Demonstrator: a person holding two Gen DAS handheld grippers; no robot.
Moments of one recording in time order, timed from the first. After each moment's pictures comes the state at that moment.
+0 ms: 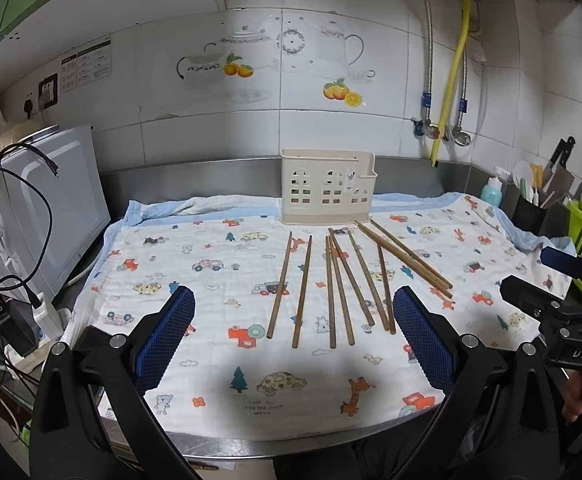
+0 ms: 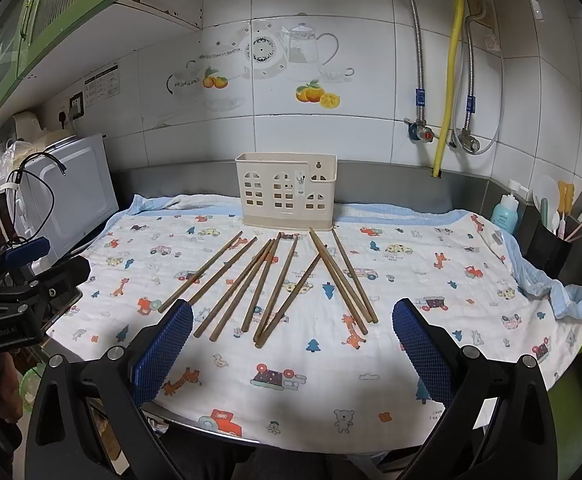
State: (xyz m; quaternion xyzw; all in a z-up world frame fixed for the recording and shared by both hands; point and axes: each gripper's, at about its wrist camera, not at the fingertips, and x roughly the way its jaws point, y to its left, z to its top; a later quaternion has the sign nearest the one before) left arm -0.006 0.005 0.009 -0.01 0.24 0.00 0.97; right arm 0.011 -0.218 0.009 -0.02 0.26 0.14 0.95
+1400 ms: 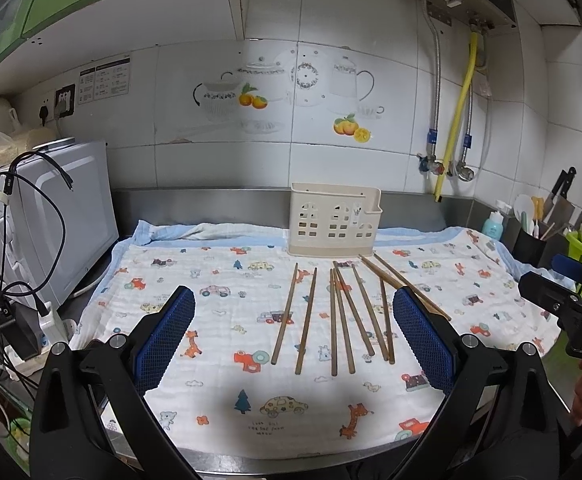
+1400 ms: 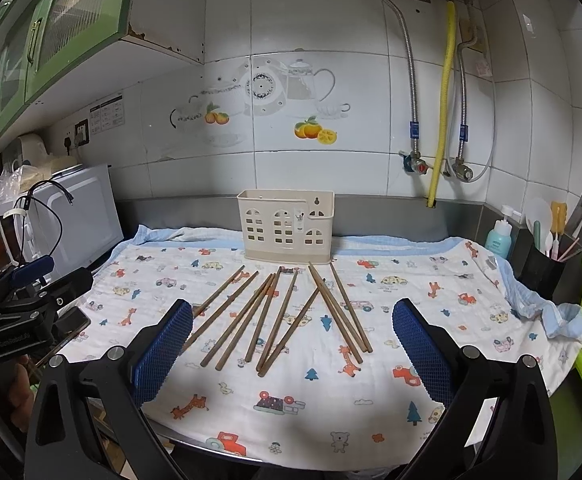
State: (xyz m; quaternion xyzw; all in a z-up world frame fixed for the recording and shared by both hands) left arm -0.016 0.012 0.021 -0.04 0.19 0.01 0.98; right arm 0.001 -0.226 0.036 -0.01 0.22 0.14 0.97
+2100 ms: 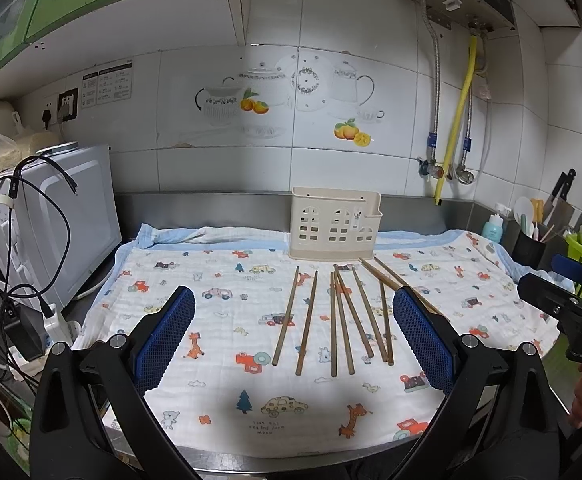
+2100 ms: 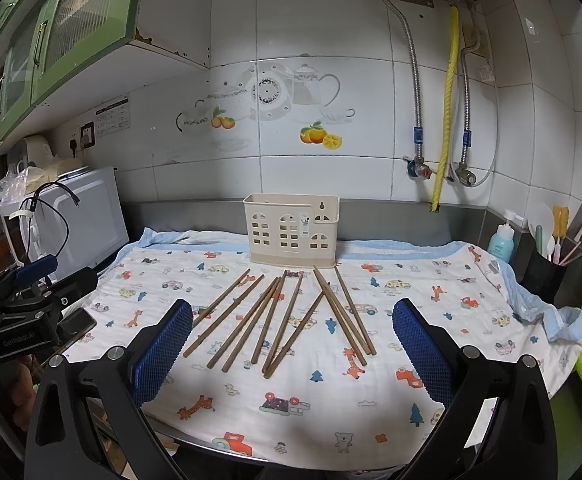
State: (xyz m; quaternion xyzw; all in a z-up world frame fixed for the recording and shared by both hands) left arm -0.023 0.011 0.027 -0.04 0.18 0.01 0.98; right arm -0.006 -0.224 0.039 -0.01 0.21 0.15 0.97
